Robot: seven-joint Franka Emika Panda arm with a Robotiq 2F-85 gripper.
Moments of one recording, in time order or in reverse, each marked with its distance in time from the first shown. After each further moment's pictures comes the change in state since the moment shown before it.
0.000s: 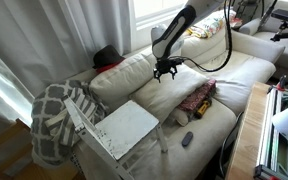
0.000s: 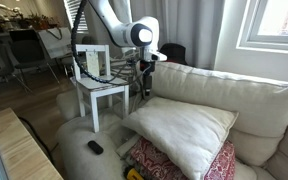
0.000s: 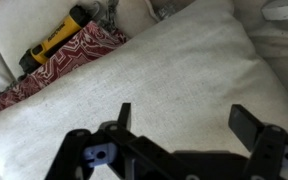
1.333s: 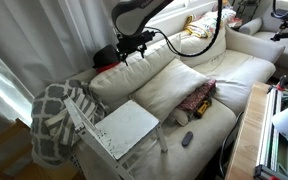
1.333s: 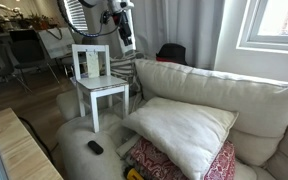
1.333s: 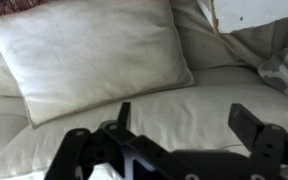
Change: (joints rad) arm 0.330 -0.193 -0.010 0.239 -0.283 -0.279 0.208
